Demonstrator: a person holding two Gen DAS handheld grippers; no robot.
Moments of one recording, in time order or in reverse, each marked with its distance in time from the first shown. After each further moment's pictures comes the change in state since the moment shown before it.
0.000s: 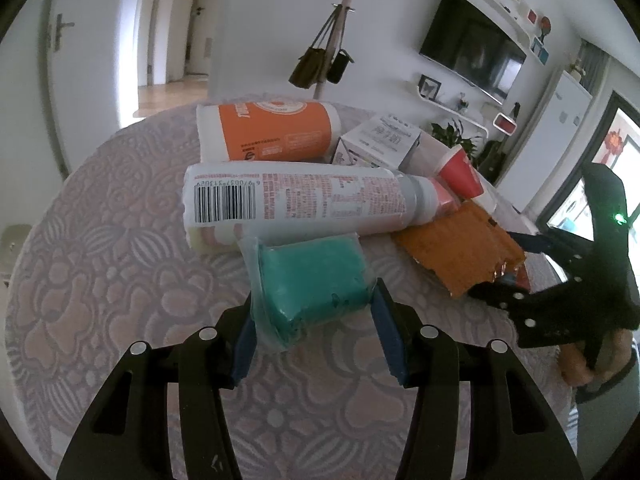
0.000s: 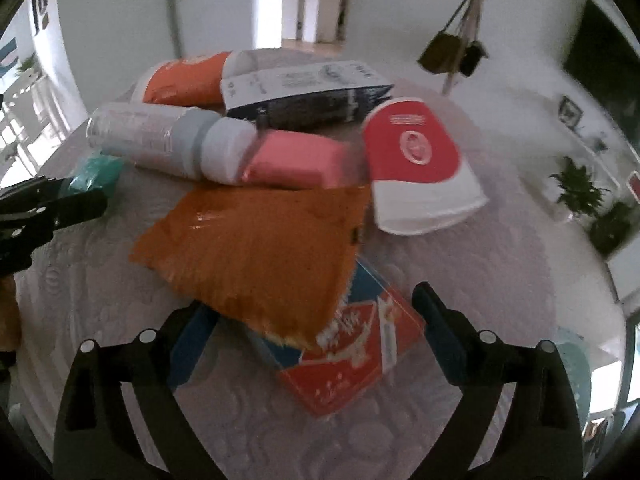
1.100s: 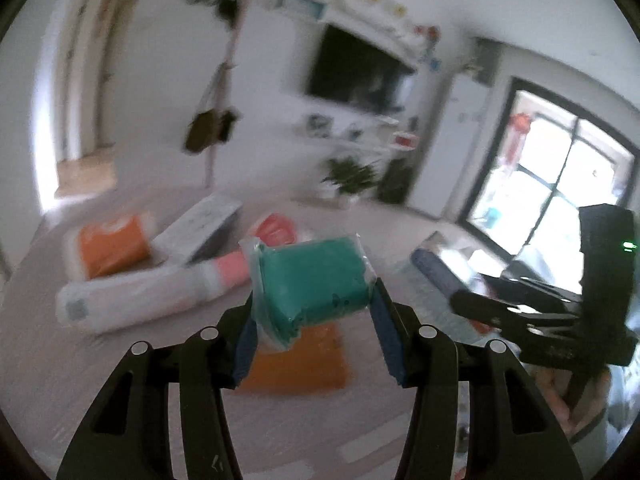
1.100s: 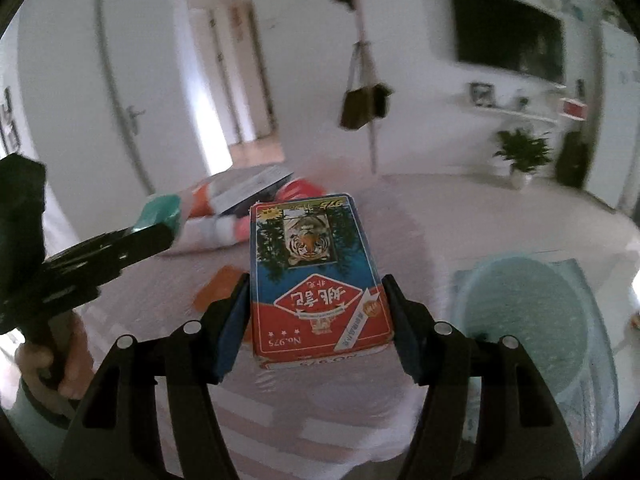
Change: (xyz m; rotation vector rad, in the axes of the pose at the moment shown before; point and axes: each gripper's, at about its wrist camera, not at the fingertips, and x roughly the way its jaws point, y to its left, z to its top) left arm -0.057 -0.134 0.006 0.236 -0.194 -0.319; right arm -0.180 -0.035 -0.105 0.385 -0.360 -0.095
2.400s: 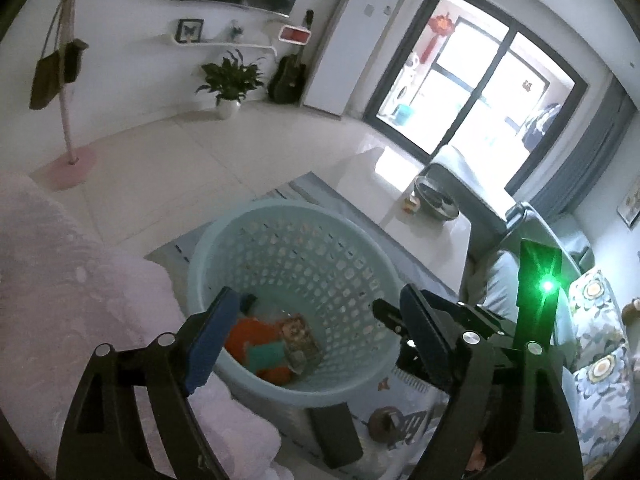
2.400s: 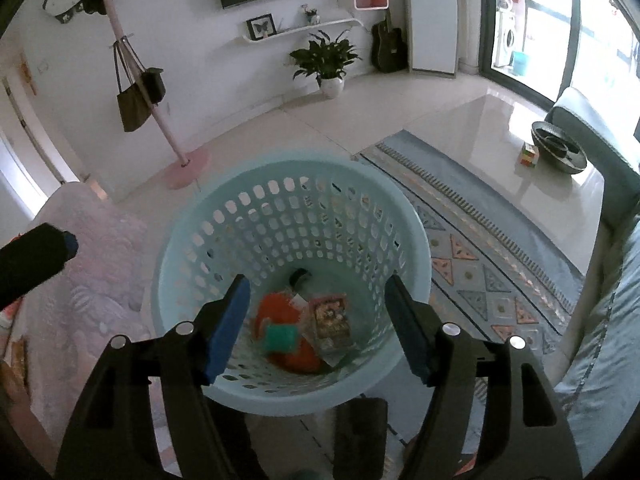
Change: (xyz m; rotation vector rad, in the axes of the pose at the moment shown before) left arm 0.252 -0.159 -0.001 0.119 0.396 -0.331; right arm 0.041 -0.243 -0.076 0.503 0.156 -0.495
